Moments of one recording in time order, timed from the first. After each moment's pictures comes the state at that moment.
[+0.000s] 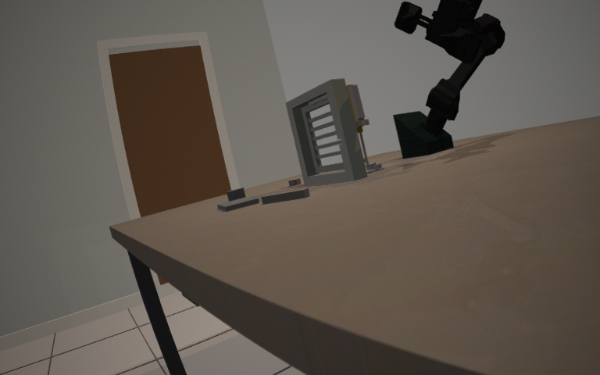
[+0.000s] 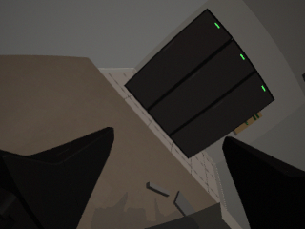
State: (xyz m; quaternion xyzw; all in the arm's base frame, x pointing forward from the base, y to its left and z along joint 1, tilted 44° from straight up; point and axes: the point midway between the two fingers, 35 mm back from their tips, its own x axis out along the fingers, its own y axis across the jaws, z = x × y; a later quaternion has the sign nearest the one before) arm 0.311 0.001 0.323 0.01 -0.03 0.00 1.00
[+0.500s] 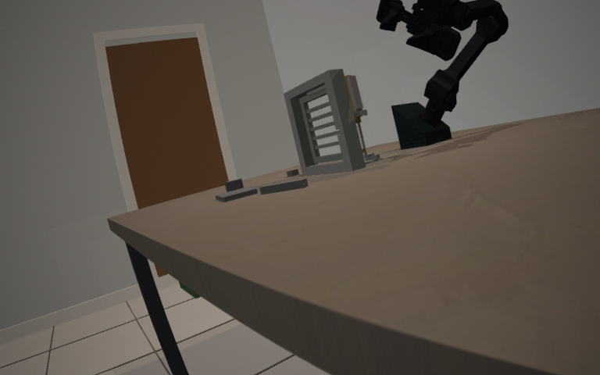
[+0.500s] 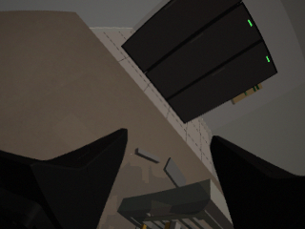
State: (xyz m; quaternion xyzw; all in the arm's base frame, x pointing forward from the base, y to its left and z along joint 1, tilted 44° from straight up) arm 0.338 -0.023 0.291 -0.02 0.09 -0.01 1.00
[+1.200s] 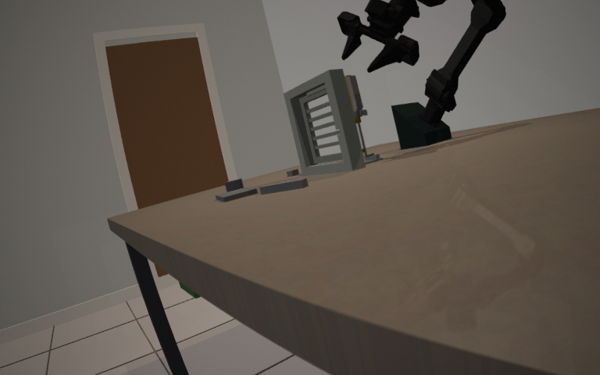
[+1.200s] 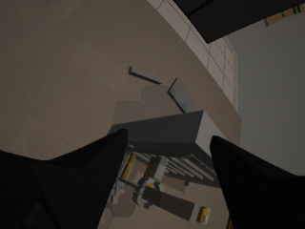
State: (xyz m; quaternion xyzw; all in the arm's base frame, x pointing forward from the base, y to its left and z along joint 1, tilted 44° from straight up) arm 0.355 -0.080 0.213 0.01 0.36 0.04 0.93
